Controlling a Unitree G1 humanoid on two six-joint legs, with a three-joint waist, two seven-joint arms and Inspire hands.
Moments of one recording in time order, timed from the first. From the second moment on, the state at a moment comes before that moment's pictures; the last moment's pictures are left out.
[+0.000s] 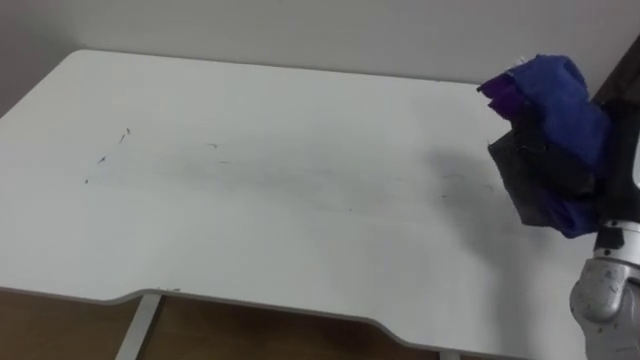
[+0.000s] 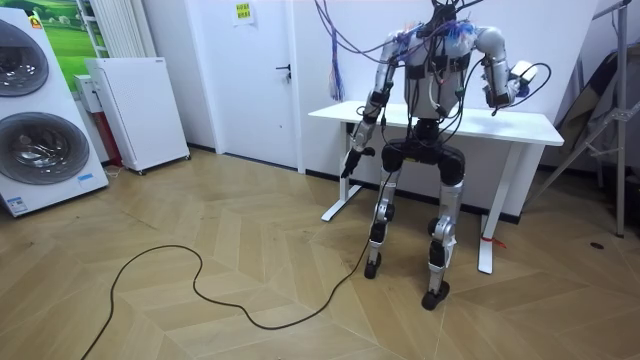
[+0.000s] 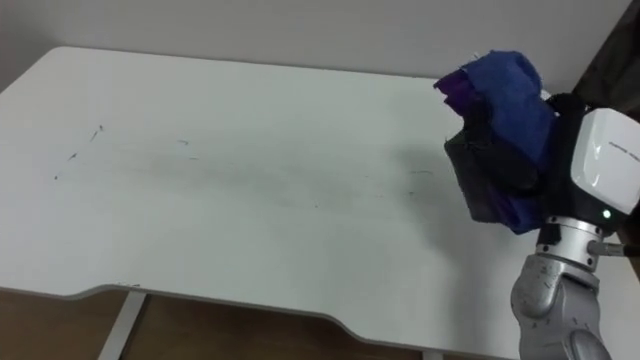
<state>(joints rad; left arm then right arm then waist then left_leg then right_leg) 0.35 0.22 0.16 0.86 0.46 0.10 0.04 0.05 -0.39 -0.14 0.14 -0.75 -0.03 -0.60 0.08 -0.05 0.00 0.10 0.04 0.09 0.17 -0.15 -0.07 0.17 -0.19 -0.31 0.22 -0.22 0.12</state>
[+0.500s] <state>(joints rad) 0.36 0.22 0.22 0.86 0.46 0.09 0.01 0.11 -0.39 -0.27 0.19 -0.71 -0.04 -0.60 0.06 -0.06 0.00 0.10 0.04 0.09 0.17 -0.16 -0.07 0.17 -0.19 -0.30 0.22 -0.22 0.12</state>
